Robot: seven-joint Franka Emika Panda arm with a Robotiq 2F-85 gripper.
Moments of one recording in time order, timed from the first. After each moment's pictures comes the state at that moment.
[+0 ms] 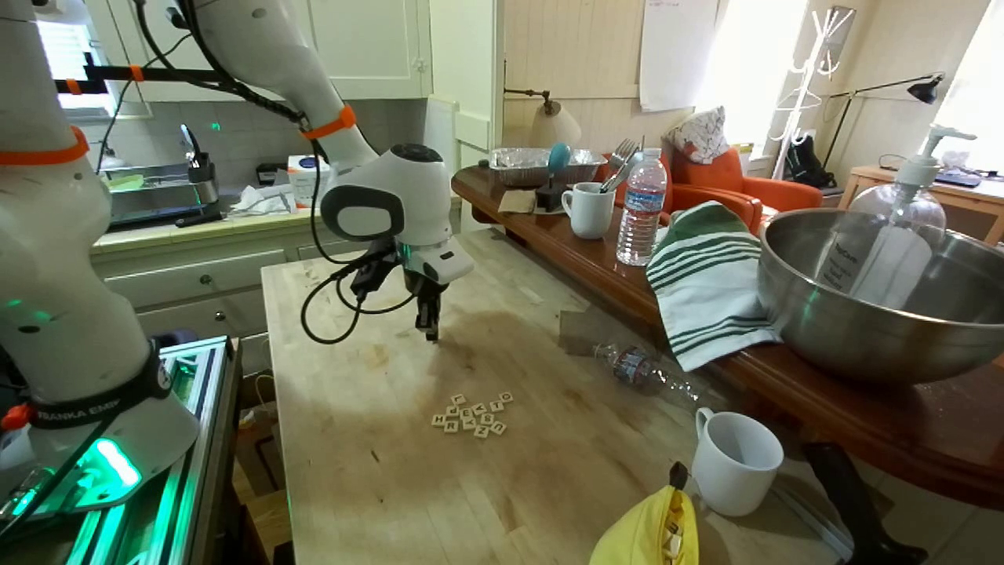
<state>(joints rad) 0.01 0.10 0.07 -2.64 0.33 2.80 0.19</state>
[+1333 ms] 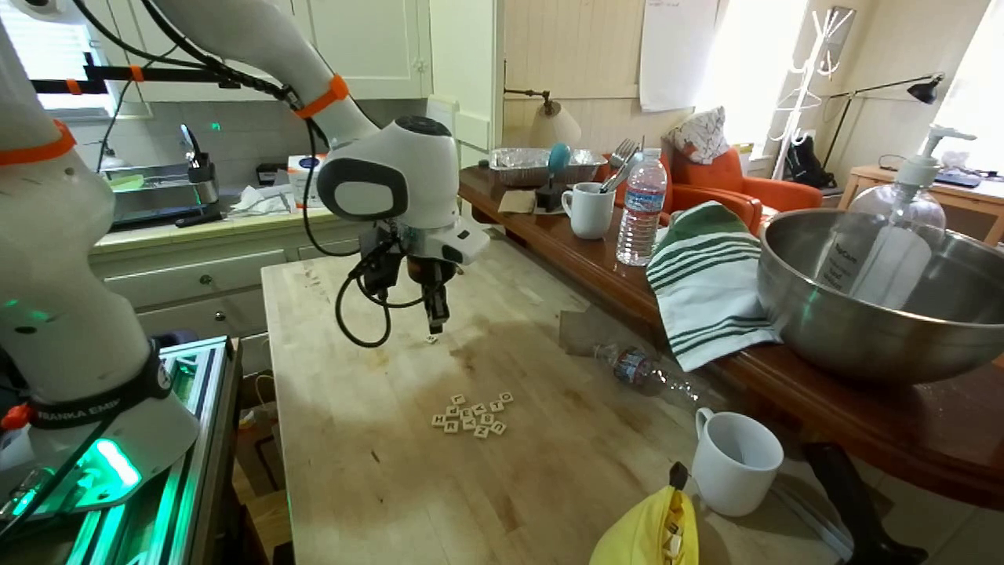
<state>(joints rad) -0.02 -0.03 -0.01 -2.64 0.26 2.64 -0.19</state>
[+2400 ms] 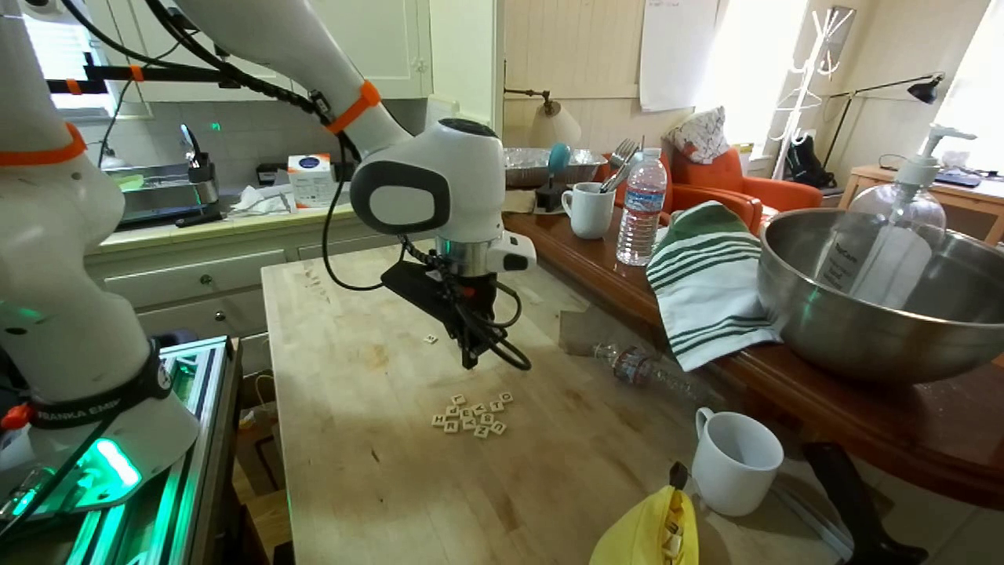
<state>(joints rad) -0.13 0.06 -0.12 -2.50 0.05 2.57 -0.72</state>
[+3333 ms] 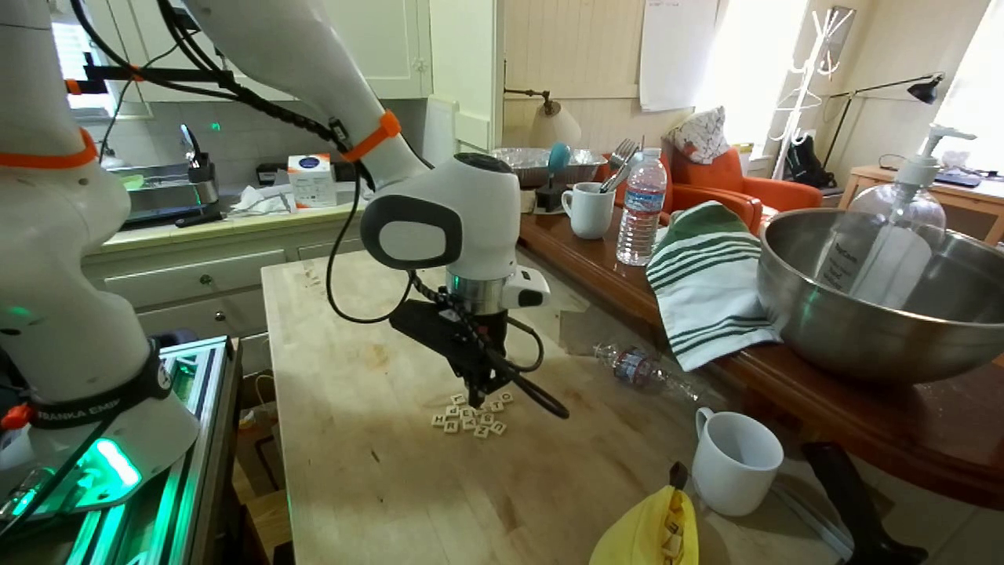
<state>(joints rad) -0.19 0.17 -0.14 -2.46 0.01 2.61 -0.85</state>
